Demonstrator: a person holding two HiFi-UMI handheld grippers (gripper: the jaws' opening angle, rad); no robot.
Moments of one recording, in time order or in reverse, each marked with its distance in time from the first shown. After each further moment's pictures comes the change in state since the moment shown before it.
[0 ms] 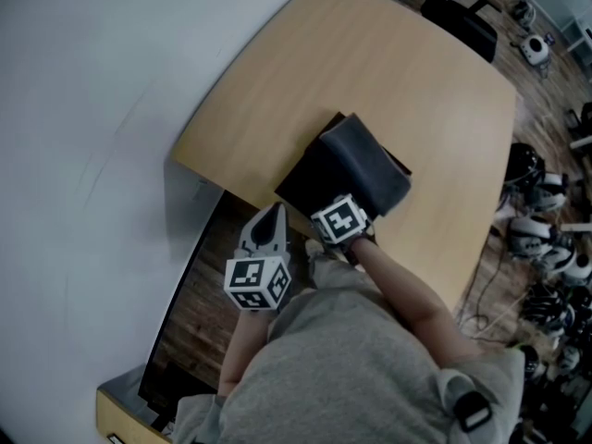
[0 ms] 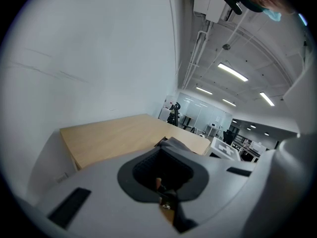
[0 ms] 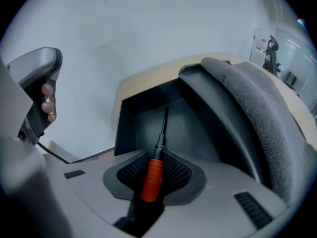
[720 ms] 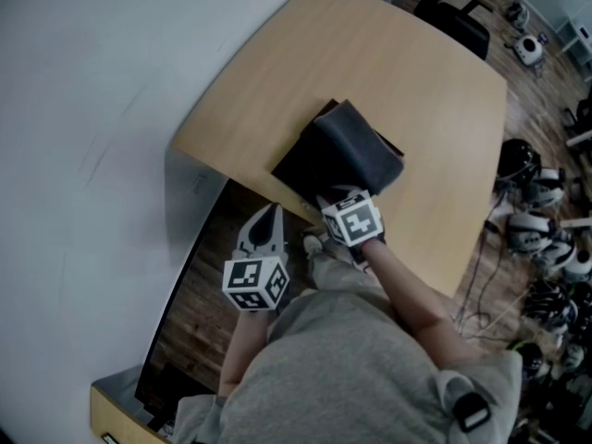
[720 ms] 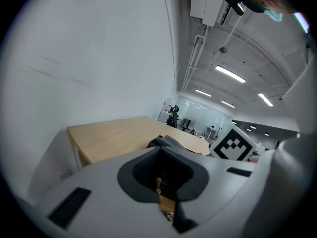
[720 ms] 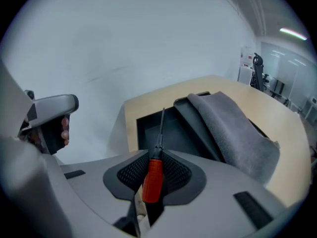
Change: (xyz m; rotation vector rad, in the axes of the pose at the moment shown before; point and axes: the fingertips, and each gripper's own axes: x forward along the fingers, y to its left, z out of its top) left arm -0.049 -0.020 -0.020 0.009 -0.038 0.003; right arm -0.072 -0.014 -0.001 -0.066 -0.243 -0.194
